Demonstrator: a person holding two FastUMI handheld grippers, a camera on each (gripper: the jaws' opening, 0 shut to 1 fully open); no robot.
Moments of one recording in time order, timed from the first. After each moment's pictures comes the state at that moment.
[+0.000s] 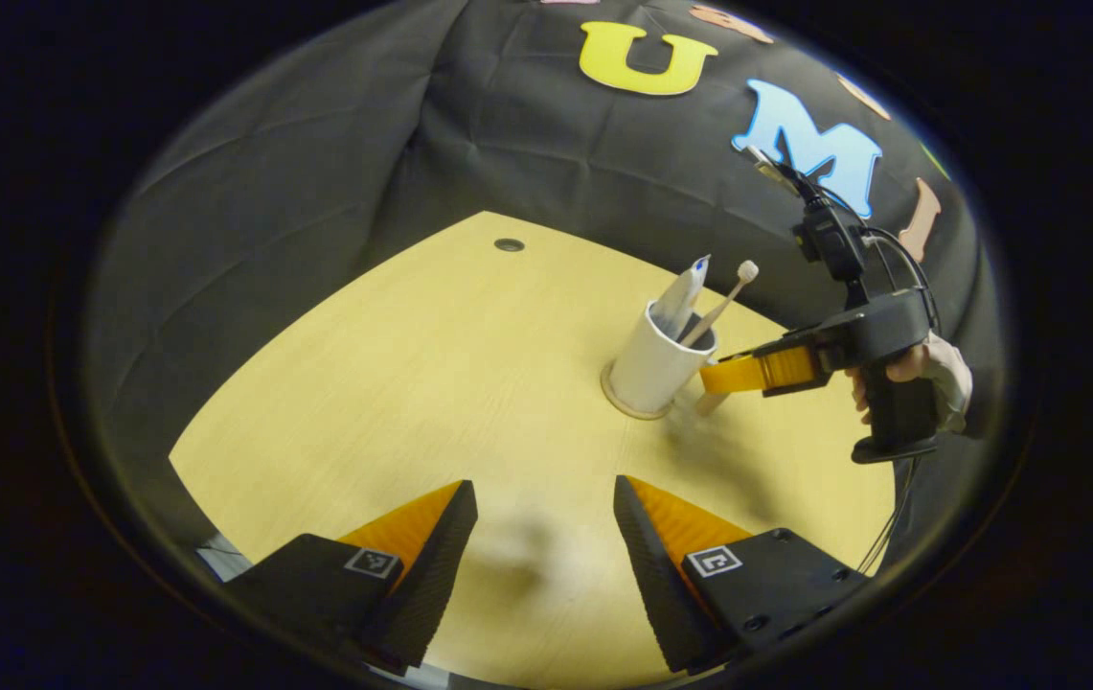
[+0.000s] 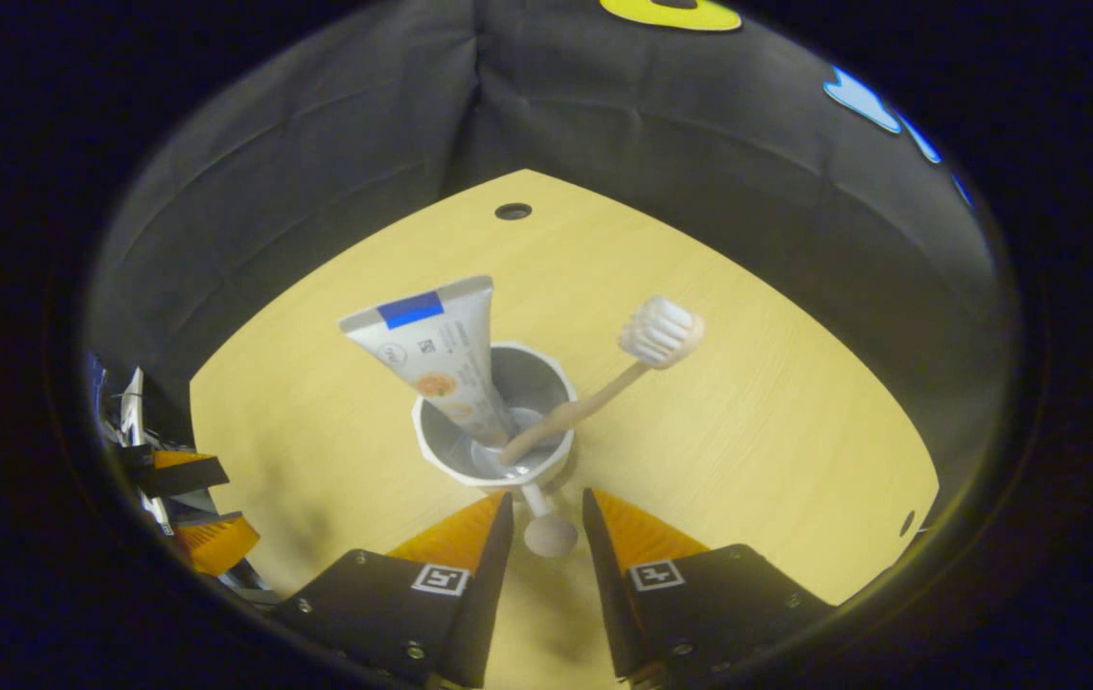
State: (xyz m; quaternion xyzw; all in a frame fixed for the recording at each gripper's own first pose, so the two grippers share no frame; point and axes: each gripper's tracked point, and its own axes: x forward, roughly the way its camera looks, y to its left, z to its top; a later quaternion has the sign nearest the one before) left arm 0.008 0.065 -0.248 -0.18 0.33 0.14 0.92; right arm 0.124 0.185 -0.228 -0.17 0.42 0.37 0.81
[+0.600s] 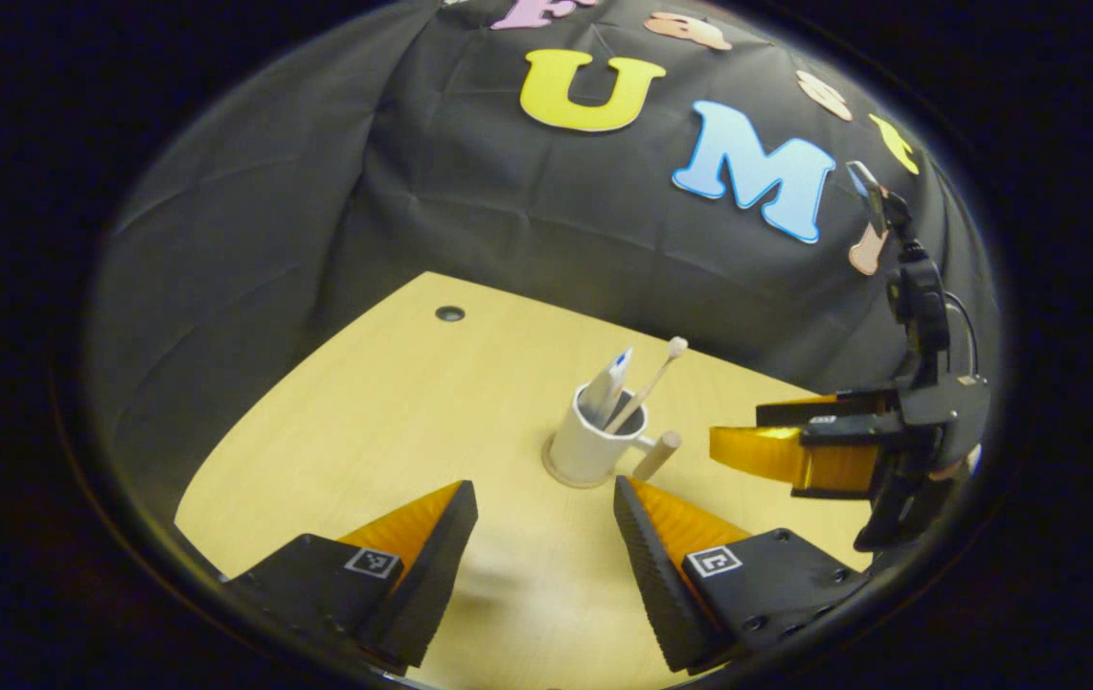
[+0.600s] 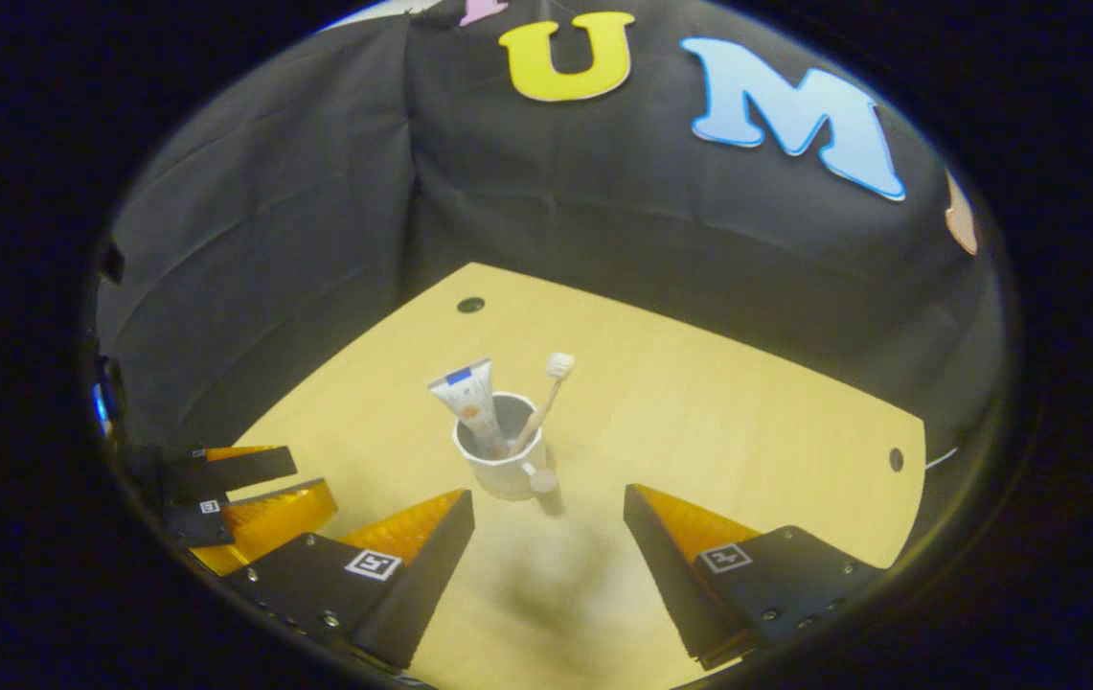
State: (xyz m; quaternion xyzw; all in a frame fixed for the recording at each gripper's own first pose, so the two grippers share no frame) left arm 0.073 0.047 -0.157 -0.15 0.26 0.07 0.95; right arm 0.077 0.128 -0.121 -0.05 0.32 0.28 0.90
